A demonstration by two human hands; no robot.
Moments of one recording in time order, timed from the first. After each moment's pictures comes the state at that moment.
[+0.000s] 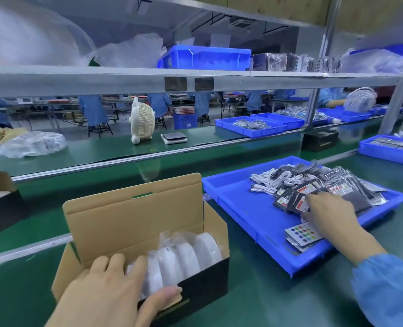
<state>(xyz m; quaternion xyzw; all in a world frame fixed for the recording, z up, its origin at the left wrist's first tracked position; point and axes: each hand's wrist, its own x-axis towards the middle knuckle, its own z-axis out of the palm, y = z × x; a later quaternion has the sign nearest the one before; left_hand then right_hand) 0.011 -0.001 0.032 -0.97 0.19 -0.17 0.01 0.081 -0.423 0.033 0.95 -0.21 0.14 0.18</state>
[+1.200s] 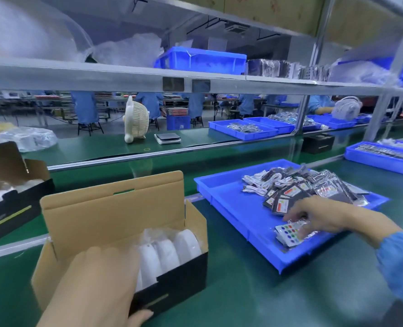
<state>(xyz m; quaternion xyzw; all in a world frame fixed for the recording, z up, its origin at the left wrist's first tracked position) 0.014 0.000 0.042 -0.95 0.20 -0.20 0.11 0.056 -0.431 0.084 0.99 0.01 -0.14 -0.01</state>
